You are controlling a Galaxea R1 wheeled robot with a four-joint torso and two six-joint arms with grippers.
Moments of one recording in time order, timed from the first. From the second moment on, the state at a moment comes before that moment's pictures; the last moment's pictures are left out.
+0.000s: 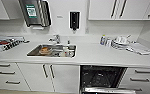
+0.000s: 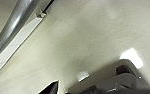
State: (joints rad) left arm 1.07 1.86 -1.27 0.24 0.13 -0.27; right arm -0.99 2.12 -1.58 -0.03 -0.22 0.76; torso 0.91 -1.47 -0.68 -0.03
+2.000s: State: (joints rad) left arm 1.42 2.24 -1.66 0.24 0.00 -0.27; right arm -1.31 2.25 -1.55 -0.19 -0.19 0.36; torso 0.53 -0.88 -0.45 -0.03
